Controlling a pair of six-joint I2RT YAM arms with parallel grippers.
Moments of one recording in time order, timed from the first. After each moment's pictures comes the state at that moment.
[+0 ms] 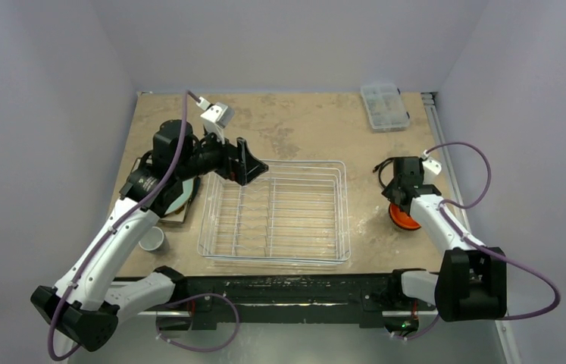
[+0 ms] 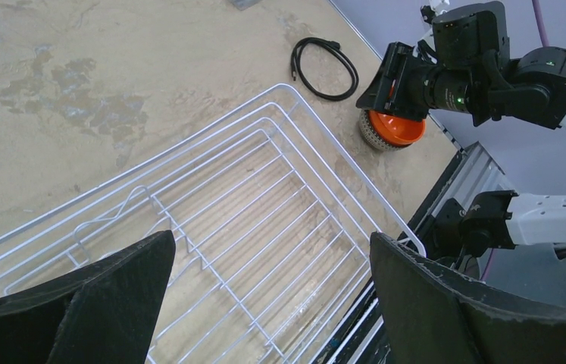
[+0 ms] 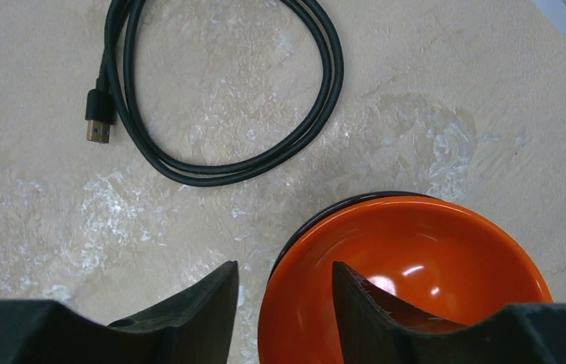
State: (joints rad) left arm -0.47 1.04 1.17 -0.45 0.43 -0.28; right arm 0.04 1.22 0.70 -0.45 0.42 0.68
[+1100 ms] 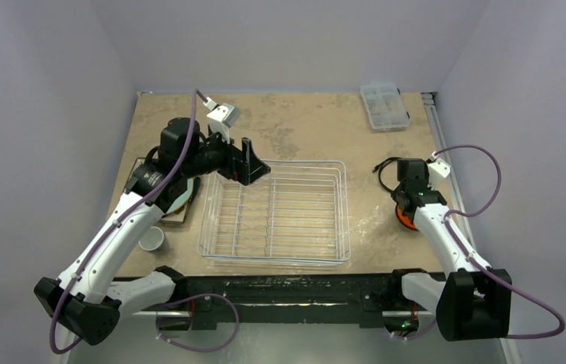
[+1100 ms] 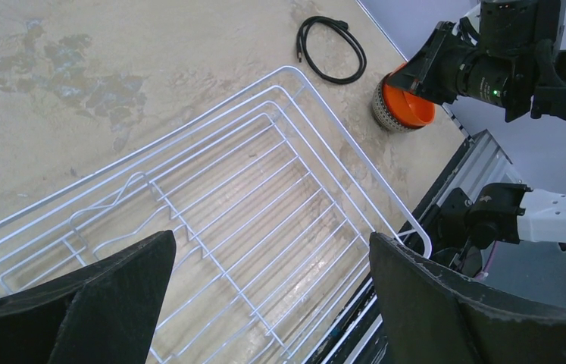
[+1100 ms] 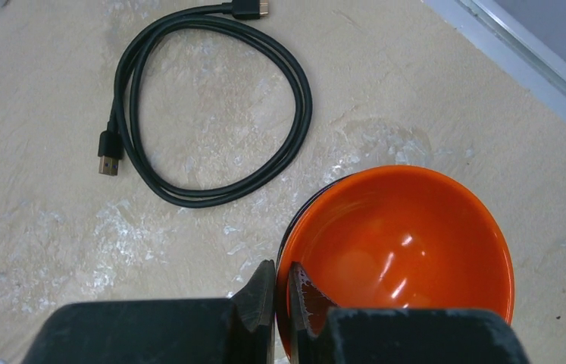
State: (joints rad) left arm -0.48 1.09 1.19 -0.50 0.42 -0.28; right arm 0.04 1.10 0.67 -0.46 0.50 0.71
